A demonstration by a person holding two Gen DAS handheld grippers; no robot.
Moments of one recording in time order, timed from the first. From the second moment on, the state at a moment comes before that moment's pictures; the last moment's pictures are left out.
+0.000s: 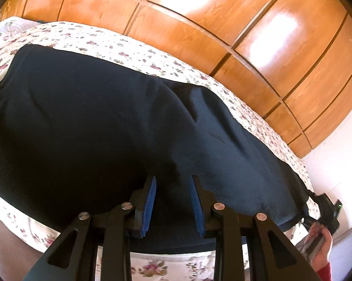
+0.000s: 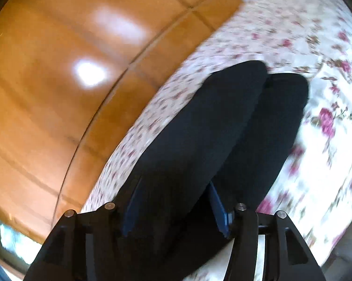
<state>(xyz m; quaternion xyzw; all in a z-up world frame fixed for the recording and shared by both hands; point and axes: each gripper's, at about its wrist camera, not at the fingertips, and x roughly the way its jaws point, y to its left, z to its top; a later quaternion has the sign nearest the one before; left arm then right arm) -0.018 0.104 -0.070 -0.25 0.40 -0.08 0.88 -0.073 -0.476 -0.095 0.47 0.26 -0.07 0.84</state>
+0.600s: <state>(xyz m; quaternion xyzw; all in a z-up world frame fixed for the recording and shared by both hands) -0.006 0.070 -0.066 -0.20 0.41 -0.14 0.88 -0.109 -0.505 -0.110 0.52 0.27 -0.09 0.81</state>
